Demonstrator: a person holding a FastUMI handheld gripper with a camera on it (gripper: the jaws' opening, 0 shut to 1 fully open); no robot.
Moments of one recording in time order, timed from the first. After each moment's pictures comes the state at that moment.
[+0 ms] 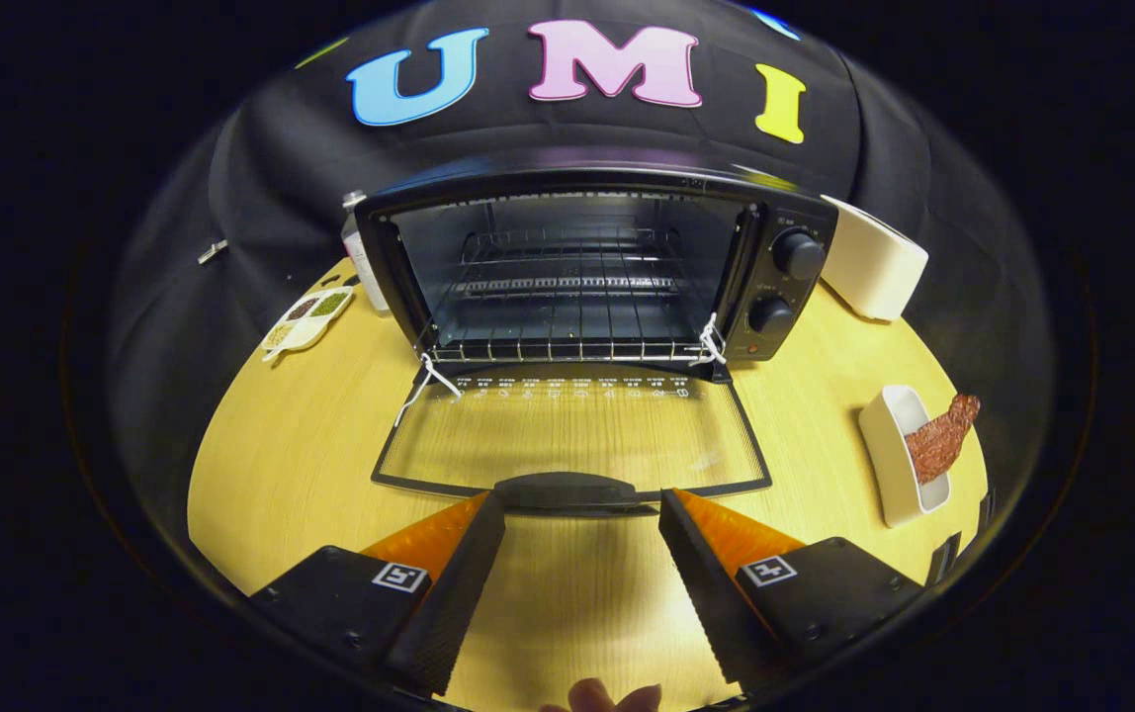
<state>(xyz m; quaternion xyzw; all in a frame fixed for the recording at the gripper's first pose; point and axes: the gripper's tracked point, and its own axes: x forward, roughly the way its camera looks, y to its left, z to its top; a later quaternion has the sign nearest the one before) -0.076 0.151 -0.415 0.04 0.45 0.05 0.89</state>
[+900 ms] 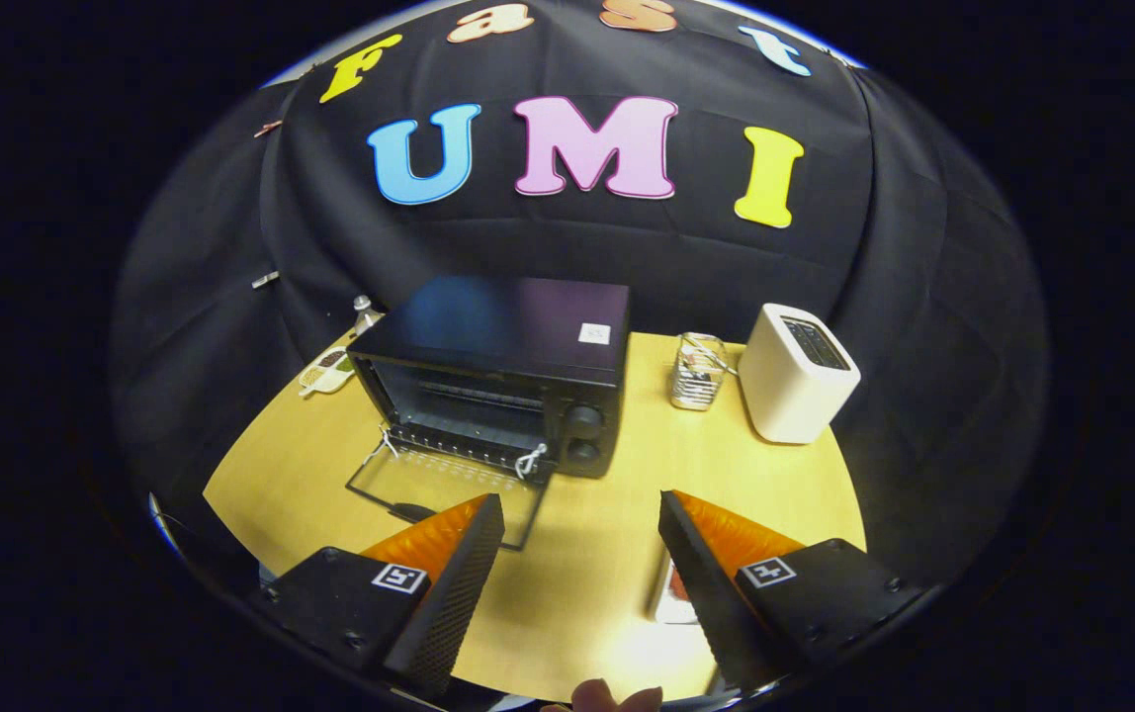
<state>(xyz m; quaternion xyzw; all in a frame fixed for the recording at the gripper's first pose) -0.036 -0.065 -0.275 0.01 0.39 0.12 0.91</state>
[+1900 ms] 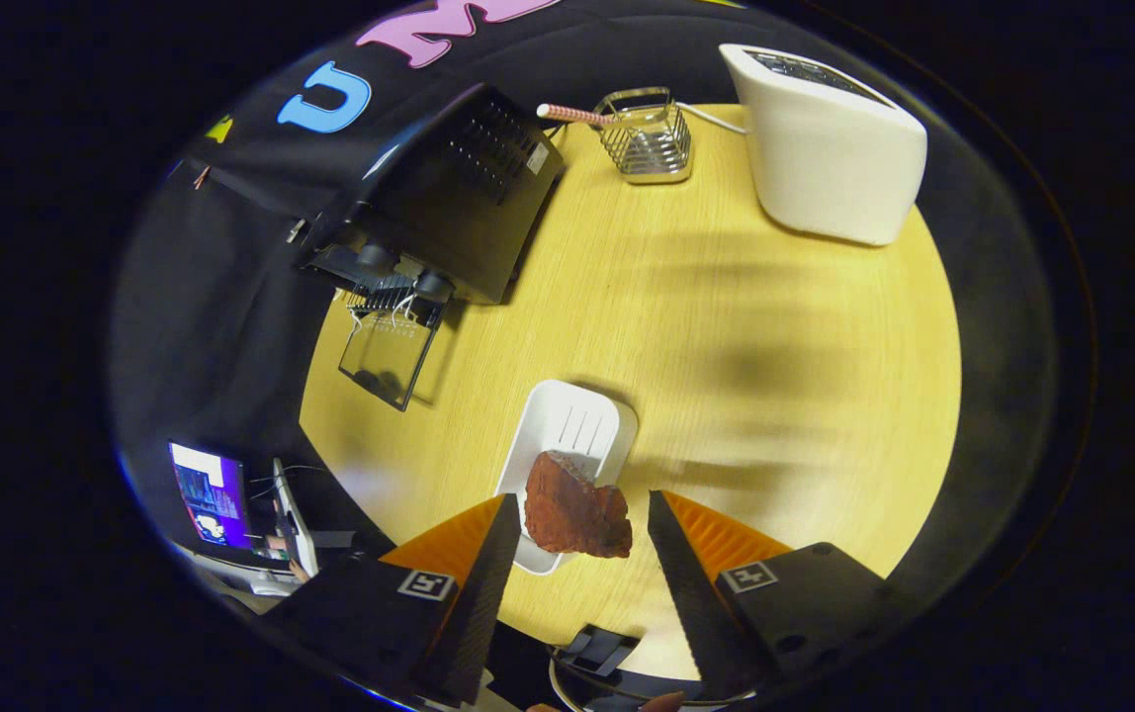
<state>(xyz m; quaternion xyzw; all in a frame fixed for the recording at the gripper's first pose) -0.046 -0.202 -0.456 0.15 0.65 0.28 0.69</state>
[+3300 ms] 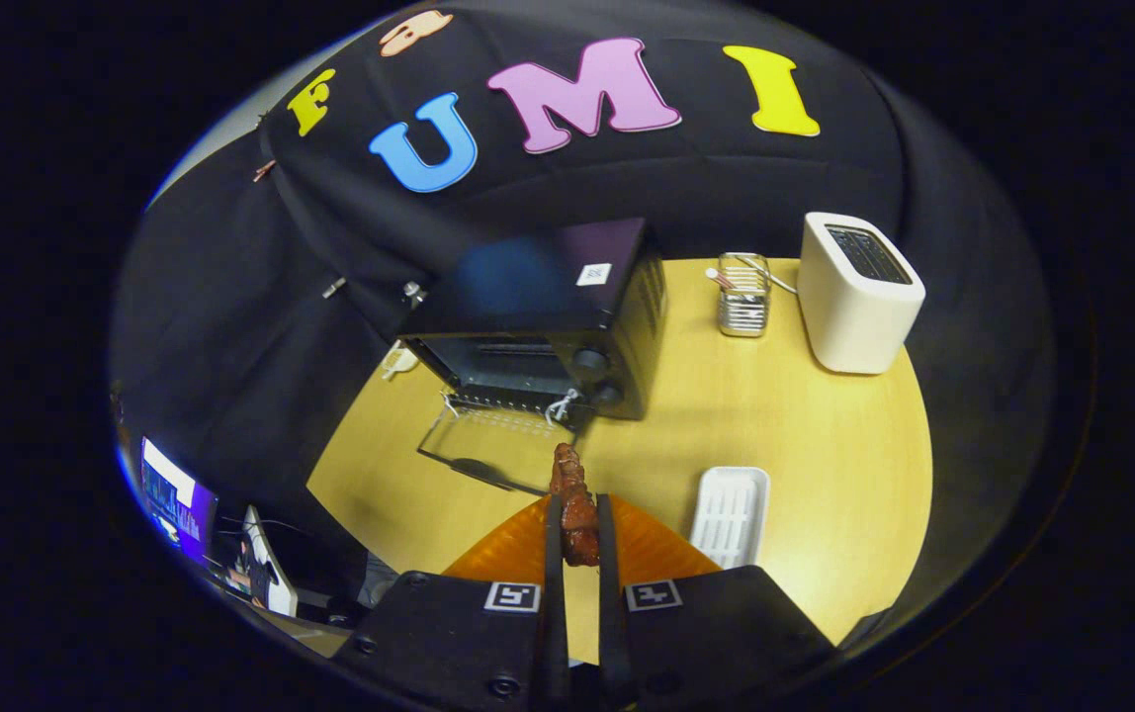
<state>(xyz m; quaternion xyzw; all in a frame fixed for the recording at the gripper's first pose) -0.051 -0.062 -0.287 0.14 0.45 0.25 0.85</state>
